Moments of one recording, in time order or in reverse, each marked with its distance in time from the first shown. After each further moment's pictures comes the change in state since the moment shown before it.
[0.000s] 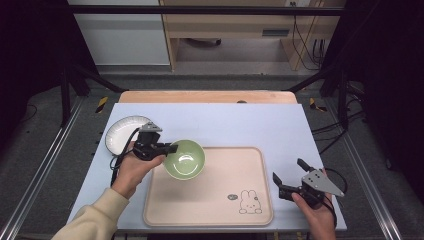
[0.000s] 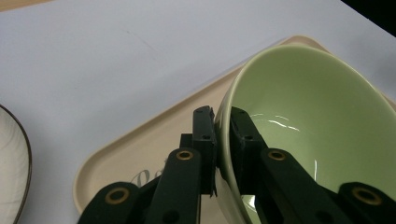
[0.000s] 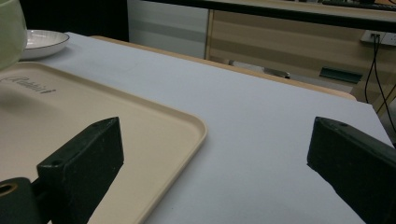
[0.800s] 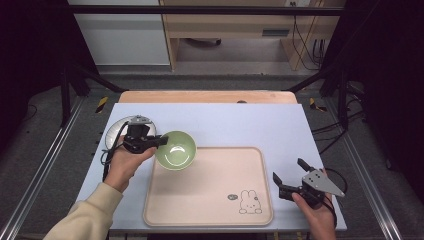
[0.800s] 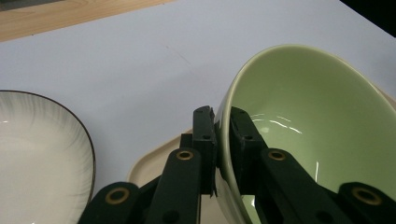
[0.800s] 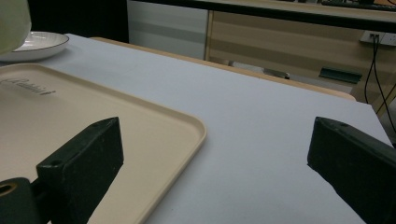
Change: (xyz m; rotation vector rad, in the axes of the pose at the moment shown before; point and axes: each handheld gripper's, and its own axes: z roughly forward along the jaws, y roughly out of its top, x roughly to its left) left arm 0.022 0.008 -0.016 -0.041 0.071 -0.026; right arm -0.001 0.000 0.000 -0.005 0.000 0.002
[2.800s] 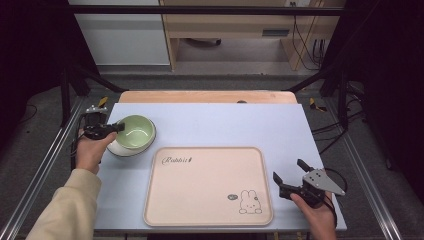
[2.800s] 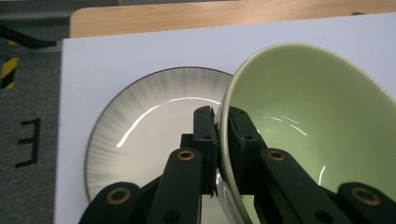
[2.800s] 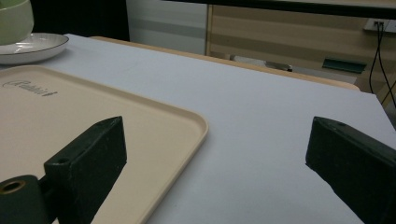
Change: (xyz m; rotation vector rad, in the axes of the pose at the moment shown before) left arm 0.126 -0.020 -0.032 -0.041 0.263 -0.177; right arm -0.001 0.000 0.000 0.024 0.002 0.038
